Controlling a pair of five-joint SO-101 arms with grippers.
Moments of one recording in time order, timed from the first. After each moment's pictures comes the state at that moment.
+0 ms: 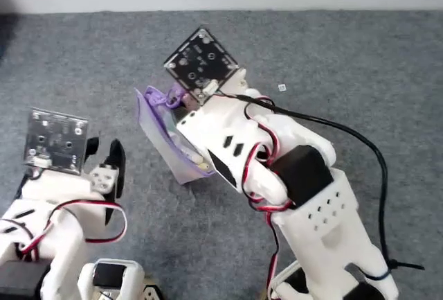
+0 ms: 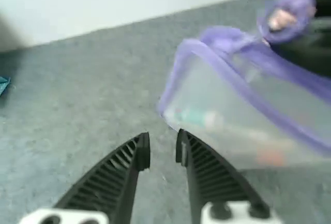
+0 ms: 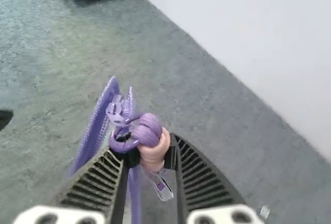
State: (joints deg) left arm 0.1 -64.4 18.3 95.3 -1.4; right arm -39.2 -28.6 -1.4 65.9 15.2
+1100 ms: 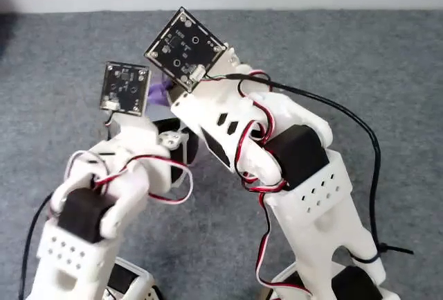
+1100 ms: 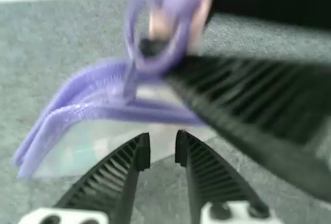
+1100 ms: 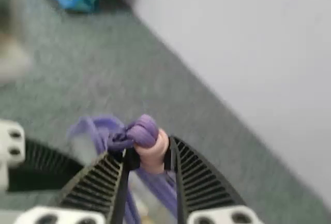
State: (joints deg) left arm 20.7 -51.3 26.7 75.0 20.3; right arm -38.6 -22.1 -14.9 73.3 18.3
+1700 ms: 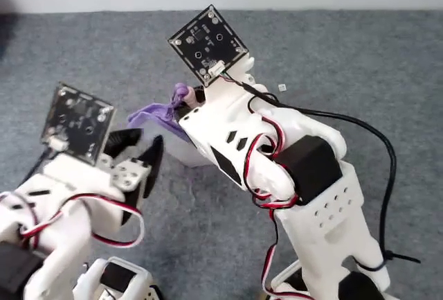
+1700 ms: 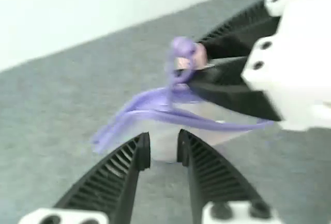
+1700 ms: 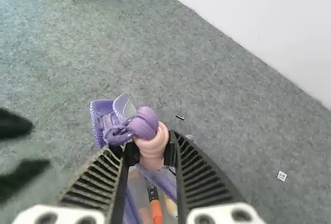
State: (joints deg) left arm 14.1 -53.1 0.7 99.4 2.2; right arm -38.9 -23.4 -14.8 82.0 7.1
